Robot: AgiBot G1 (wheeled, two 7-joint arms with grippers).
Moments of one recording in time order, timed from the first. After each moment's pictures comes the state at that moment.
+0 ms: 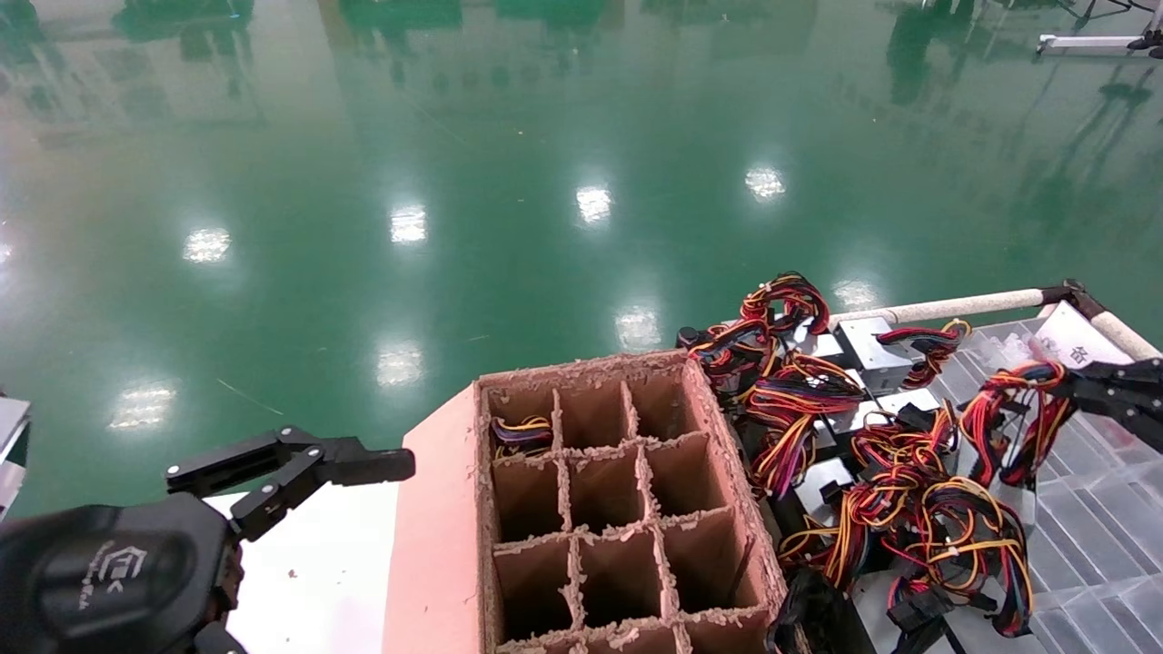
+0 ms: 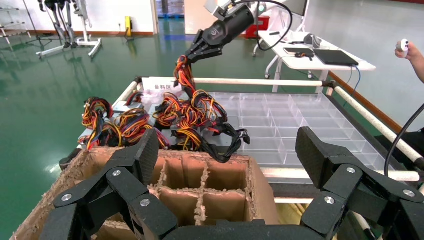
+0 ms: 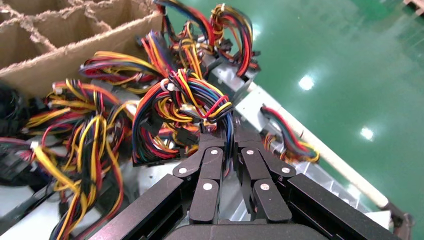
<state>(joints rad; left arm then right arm) -1.10 0.58 0.37 -1.26 0.67 1.46 -0.14 1.89 -0.53 -0.47 0.03 -1.49 -1.54 -0.53</state>
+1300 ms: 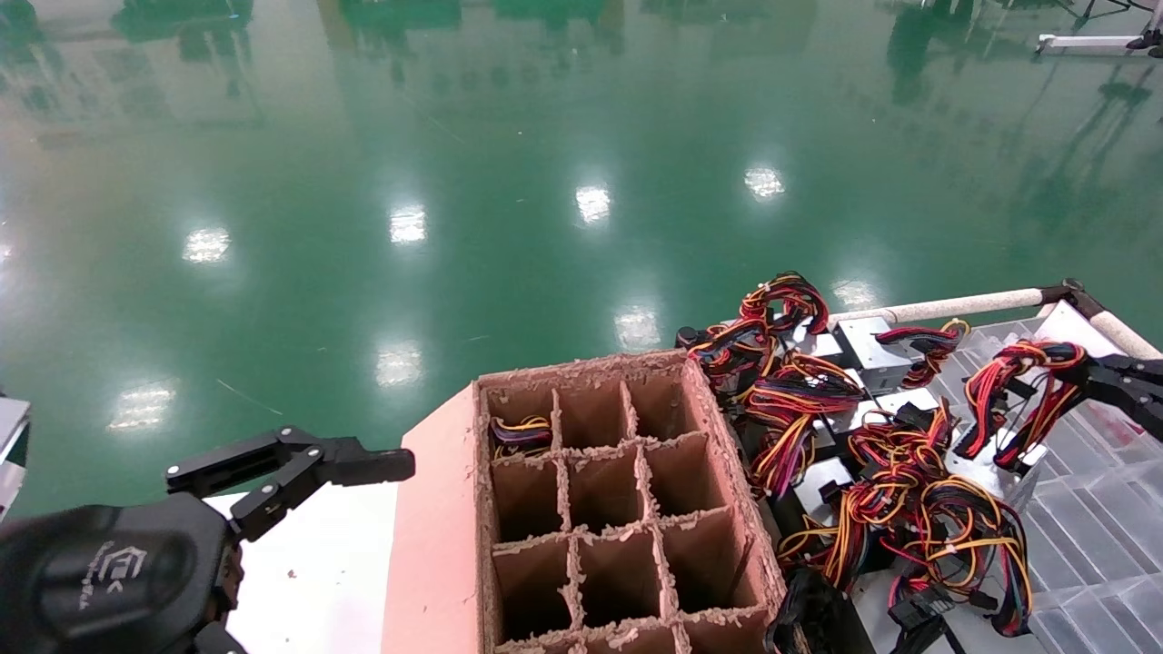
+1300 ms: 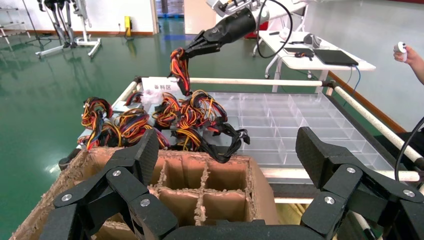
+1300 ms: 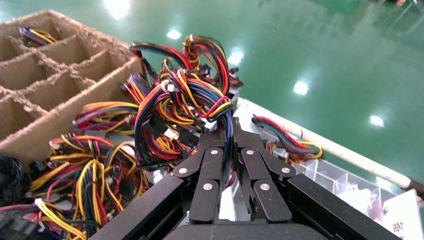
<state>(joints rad) -1.10 0.58 0.37 -1.26 0.67 1.46 -0.14 1.77 -0.53 -0.36 -0.07 -1.35 -1.55 -0.46</state>
